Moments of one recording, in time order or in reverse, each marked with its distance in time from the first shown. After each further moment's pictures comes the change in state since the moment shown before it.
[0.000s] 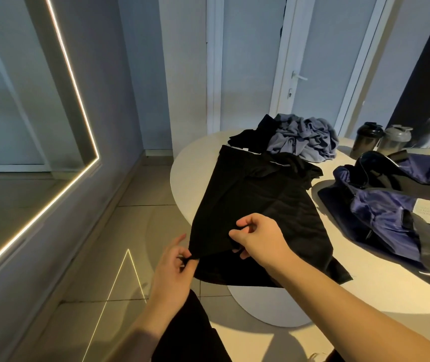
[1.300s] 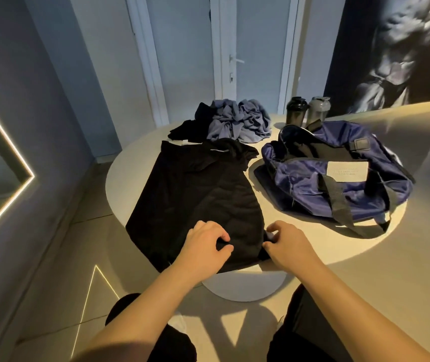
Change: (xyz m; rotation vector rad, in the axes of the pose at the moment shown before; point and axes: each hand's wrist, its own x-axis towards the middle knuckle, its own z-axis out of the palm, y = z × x) left_hand 0.005 0.107 0.146 0.588 -0.496 0.407; right_hand -0.047 0.093 -0.151 -0.530 0.259 0.285
